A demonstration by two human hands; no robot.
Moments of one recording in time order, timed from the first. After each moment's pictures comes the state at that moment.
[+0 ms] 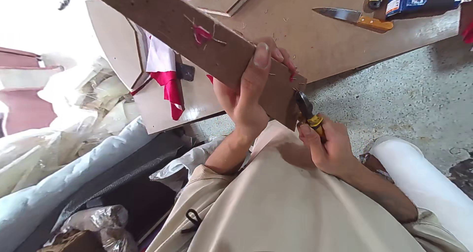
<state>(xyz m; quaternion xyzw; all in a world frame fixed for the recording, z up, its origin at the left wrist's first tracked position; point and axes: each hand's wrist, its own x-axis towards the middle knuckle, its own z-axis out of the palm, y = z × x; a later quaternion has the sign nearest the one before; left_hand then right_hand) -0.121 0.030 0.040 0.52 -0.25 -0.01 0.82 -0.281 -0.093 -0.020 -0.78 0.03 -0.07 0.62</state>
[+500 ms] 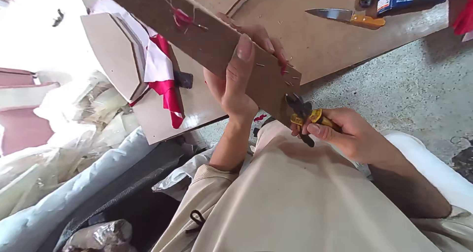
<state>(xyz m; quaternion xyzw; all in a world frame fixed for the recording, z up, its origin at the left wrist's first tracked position) -0.091 0.043 0.034 0.48 -0.29 -0.06 0.83 -0.261 -0.136 0.007 -0.66 -0.05 0.12 0.74</state>
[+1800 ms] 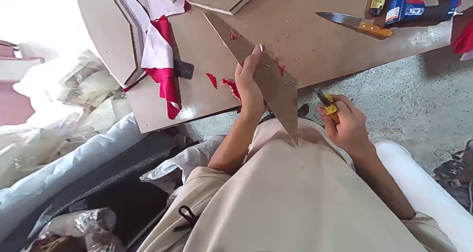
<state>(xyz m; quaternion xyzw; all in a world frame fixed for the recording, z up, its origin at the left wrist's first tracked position) -0.086 0.047 -0.030 0.50 0.00 -0.15 0.86 -0.265 -0.140 -0.064 -0.90 -0.01 -0.16 0.40</state>
